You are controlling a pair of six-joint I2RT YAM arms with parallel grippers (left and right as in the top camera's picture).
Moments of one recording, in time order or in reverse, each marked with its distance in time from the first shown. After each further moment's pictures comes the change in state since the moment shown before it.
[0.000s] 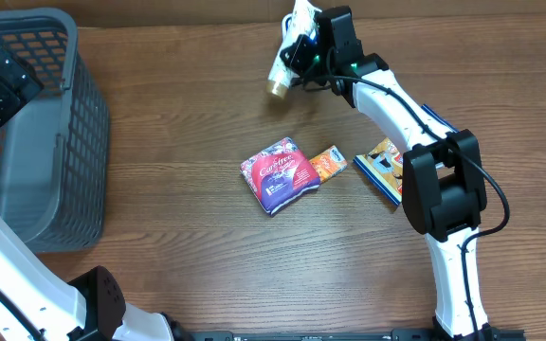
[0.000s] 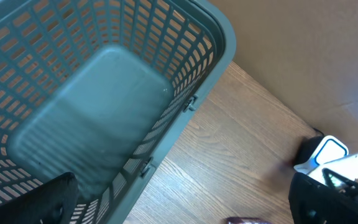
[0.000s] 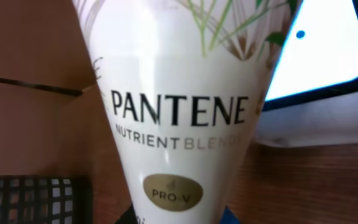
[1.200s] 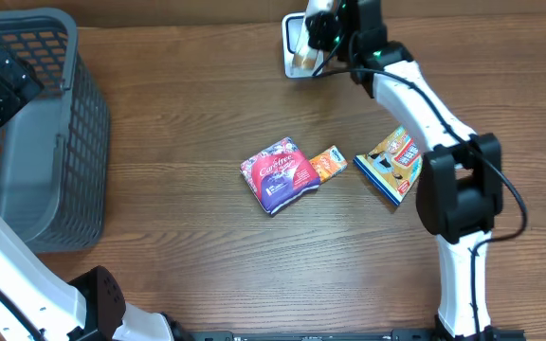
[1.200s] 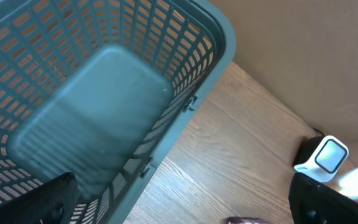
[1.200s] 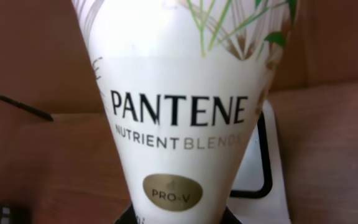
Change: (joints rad) left arm 0.000 0.000 0.000 0.000 0.000 0.000; right arm -0.057 -0.043 0.001 0.061 0.122 -0.284
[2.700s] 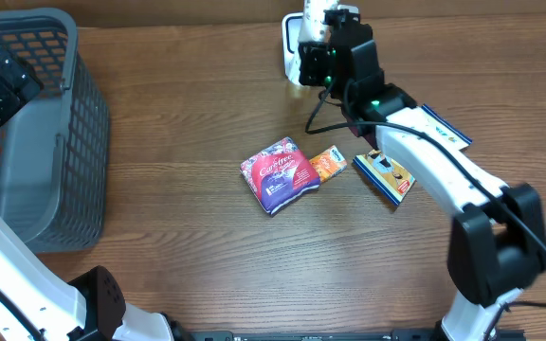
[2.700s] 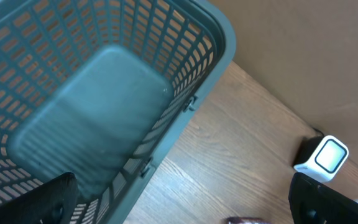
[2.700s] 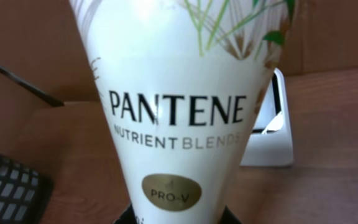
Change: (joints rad) left arm 0.000 0.000 0.000 0.001 0.000 0.000; right arm 0.127 -0.402 -0.475 0.181 0.180 -0.049
